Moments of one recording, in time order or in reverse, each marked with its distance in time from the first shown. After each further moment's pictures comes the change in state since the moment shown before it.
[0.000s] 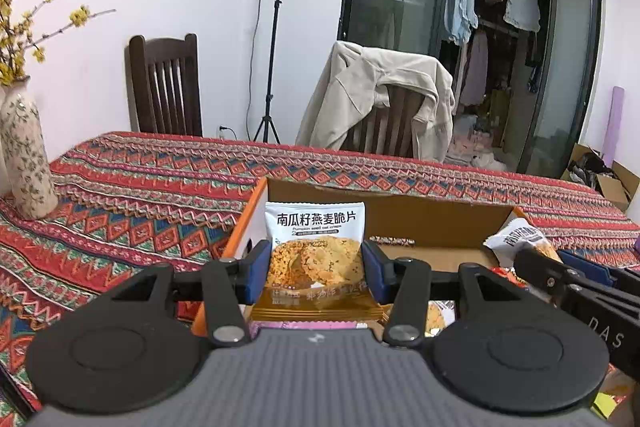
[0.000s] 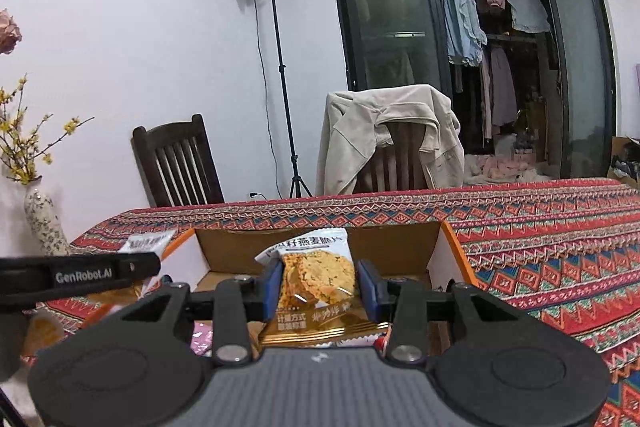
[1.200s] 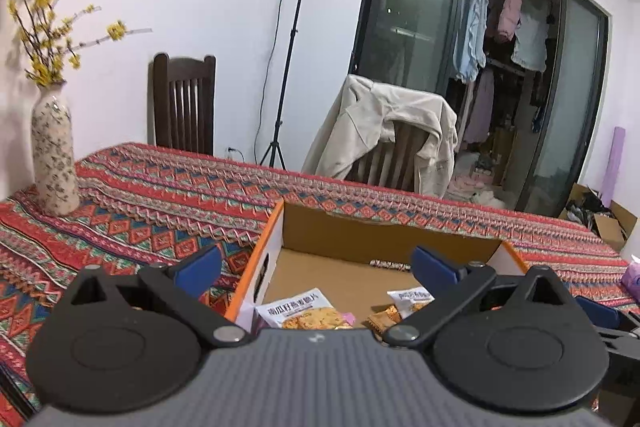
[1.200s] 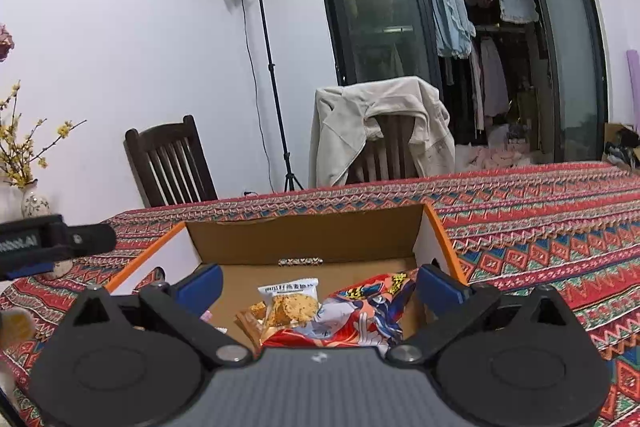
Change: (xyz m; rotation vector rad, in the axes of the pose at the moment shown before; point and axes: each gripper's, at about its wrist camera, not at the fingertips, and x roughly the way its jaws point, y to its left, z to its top) left arm -0.051 0.017 -0.001 -0.079 -0.106 0.008; right arm -0.021 -0.007 -0.009 0.026 -0.006 -0.031
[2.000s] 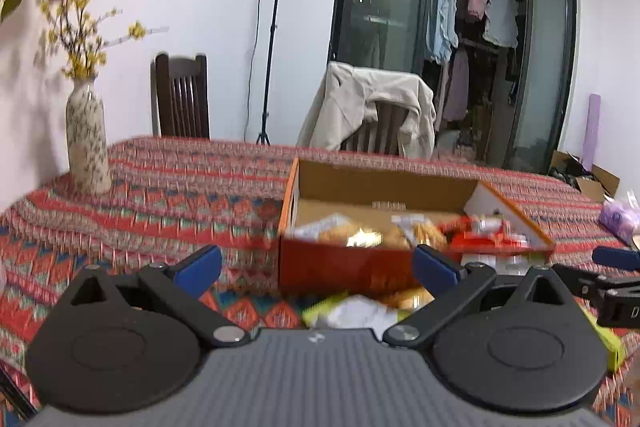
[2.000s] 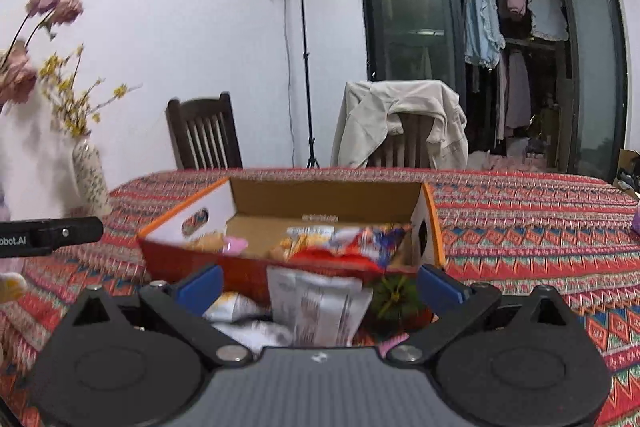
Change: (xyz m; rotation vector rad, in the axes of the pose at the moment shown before) left arm -0.083 0.046 -0.059 0.088 0.043 -0.062; right arm -0.098 0.003 -0.041 -0.128 0.056 0.064
